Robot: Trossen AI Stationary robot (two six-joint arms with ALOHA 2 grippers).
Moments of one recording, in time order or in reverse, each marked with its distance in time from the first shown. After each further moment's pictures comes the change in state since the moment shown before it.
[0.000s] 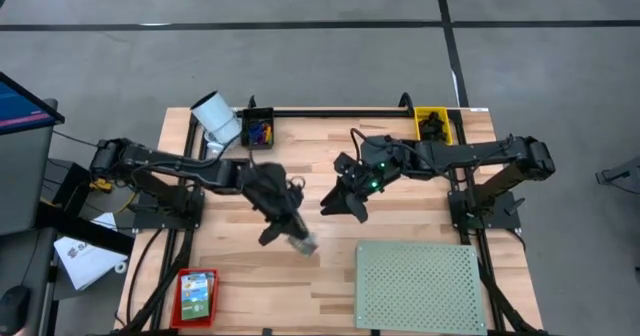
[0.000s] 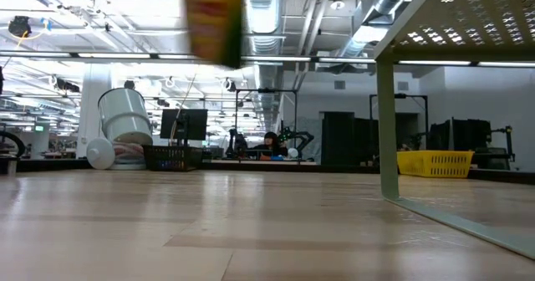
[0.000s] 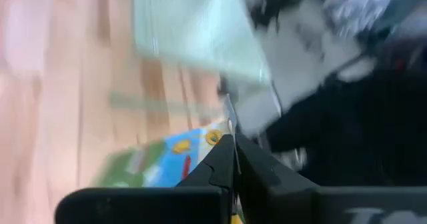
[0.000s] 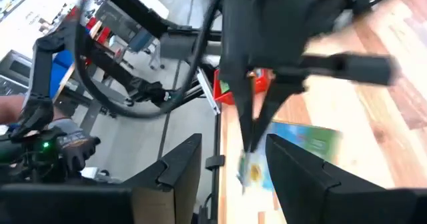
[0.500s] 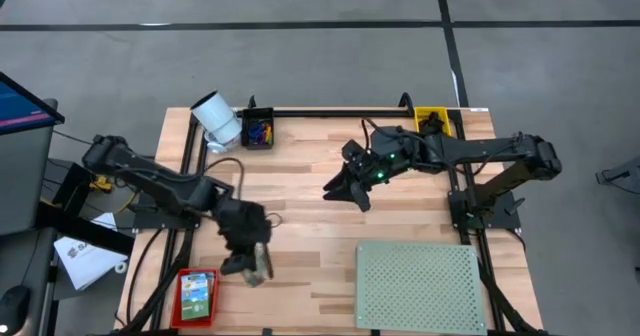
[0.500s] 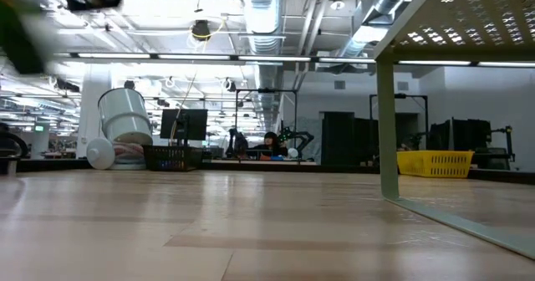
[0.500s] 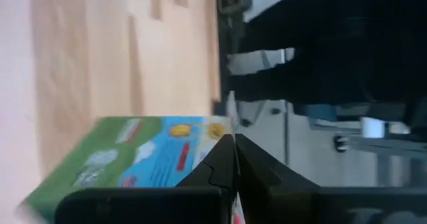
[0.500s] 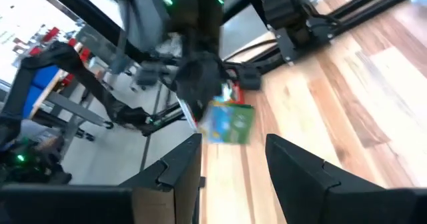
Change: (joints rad) left arm -0.260 -0.079 -0.002 -0.466 -0.003 -0.191; right arm -0.011 -0.051 -0.001 -0.015 0.089 -0.021
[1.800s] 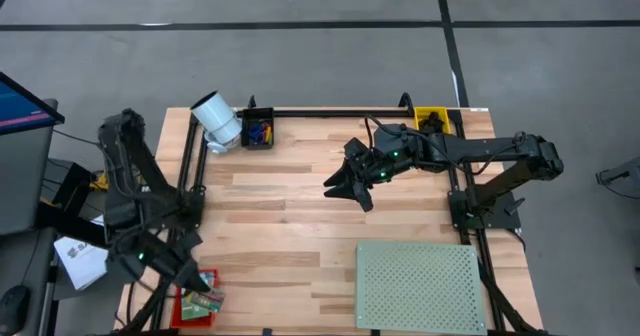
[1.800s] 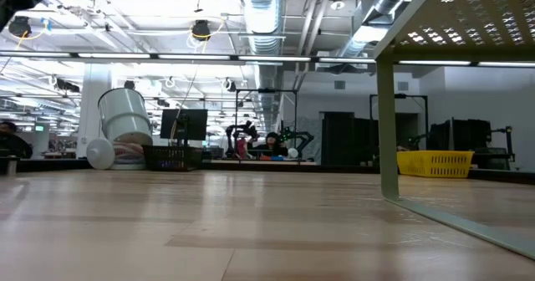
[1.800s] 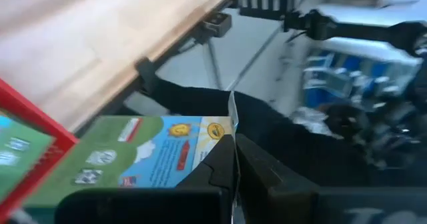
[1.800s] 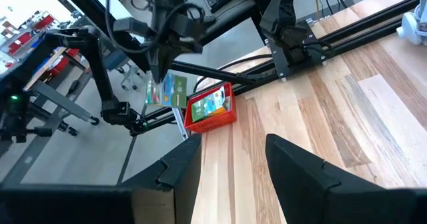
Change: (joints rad) left arm -0.821 -0.334 -0.119 0.065 -0.955 -1.479; right arm -0.010 -0.019 -0.001 -0.002 0.024 -0.111
